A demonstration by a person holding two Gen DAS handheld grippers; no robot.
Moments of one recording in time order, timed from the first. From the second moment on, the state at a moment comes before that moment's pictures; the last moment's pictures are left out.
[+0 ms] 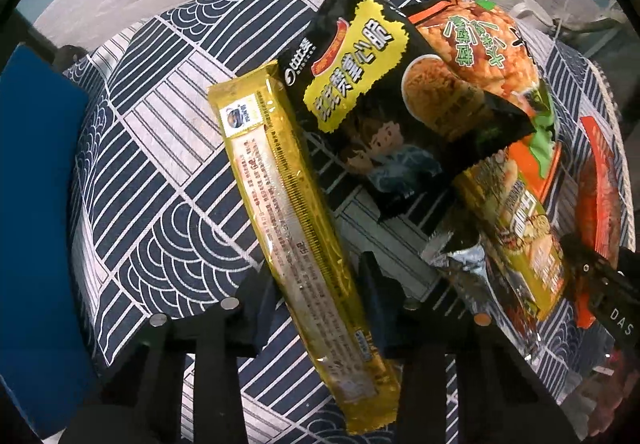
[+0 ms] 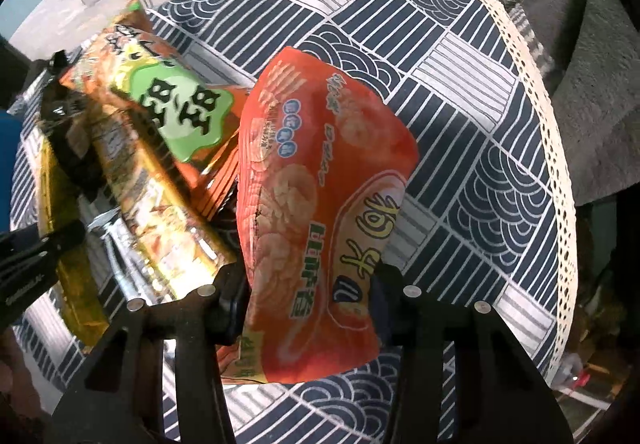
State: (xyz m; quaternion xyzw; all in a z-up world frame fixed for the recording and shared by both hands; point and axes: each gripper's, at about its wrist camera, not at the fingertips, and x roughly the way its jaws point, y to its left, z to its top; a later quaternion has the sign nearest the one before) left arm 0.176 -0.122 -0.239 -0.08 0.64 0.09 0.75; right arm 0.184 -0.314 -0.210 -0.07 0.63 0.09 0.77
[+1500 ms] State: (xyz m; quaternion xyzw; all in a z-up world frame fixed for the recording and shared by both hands) left arm 0.065 -0.049 -0.131 -0.03 0.54 0.08 0.84; right arm 0.120 -0.207 -0.110 -0.16 0.54 0.18 0.81
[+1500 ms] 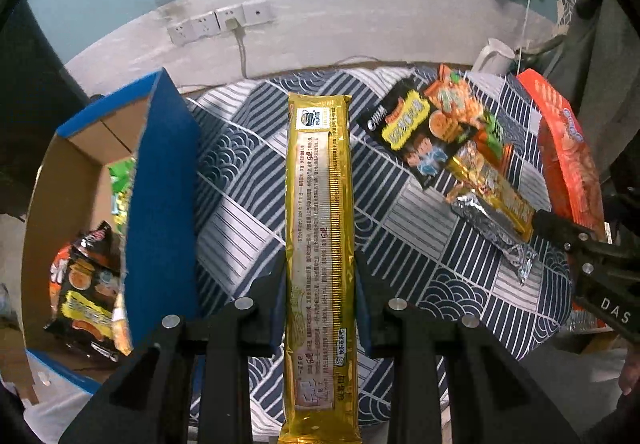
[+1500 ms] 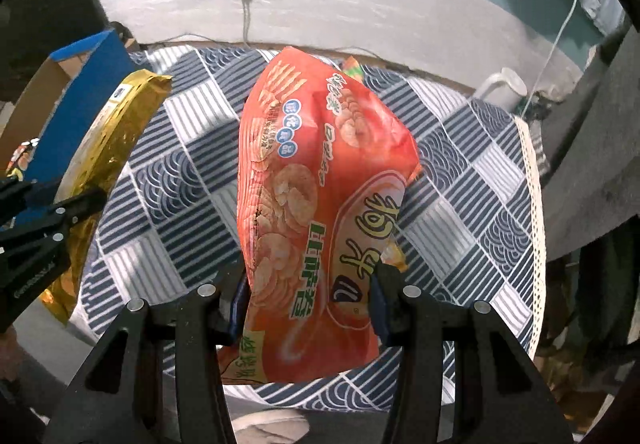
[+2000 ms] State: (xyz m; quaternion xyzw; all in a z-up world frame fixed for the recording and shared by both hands) left arm 0.056 -0.001 -0.091 -0.07 0.51 0.09 0.85; right arm 0.117 -0.141 -0.072 -0.16 0.51 0.22 0.82
